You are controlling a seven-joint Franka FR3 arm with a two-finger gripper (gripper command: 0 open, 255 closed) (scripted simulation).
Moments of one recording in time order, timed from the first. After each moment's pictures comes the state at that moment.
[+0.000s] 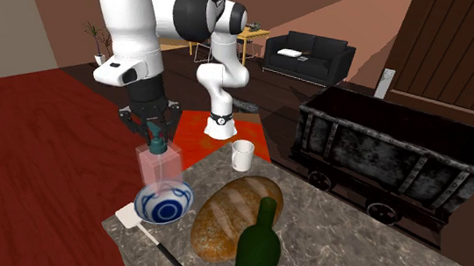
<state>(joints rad) -0.05 0.29 -0.28 -1.41 0.14 1.67 -0.62</state>
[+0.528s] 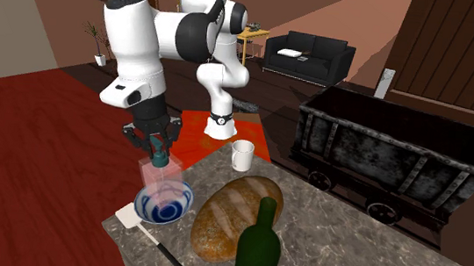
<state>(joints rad) -0.04 0.29 -0.27 -1.52 0.14 1.78 -0.62</state>
